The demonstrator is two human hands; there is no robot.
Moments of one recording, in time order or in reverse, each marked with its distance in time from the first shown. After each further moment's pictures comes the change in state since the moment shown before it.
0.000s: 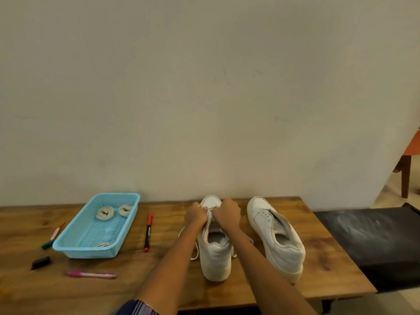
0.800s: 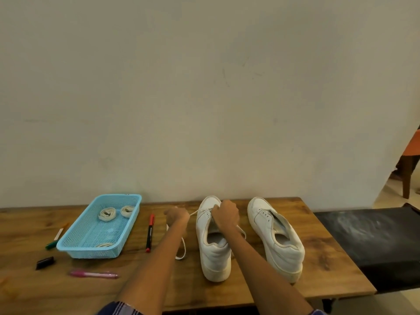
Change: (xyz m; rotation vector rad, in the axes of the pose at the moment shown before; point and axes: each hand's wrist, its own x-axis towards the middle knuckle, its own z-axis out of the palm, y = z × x) left_hand 0.000 -0.018 -0.035 -0.373 0.181 -0.365; right_hand -0.011 -0.005 0.000 0.026 0.050 -0.018
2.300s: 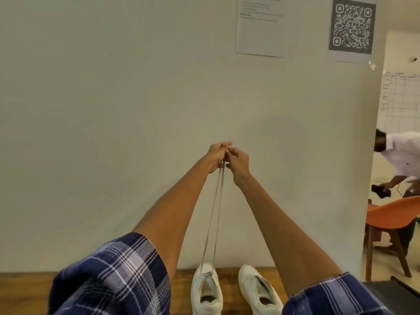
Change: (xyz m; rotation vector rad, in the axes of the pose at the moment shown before) left_hand -0.252 0.275 -0.142 -0.288 -0.533 0.959; right_hand -0.035 -0.190 -0.295 1.040 0.188 -0.511
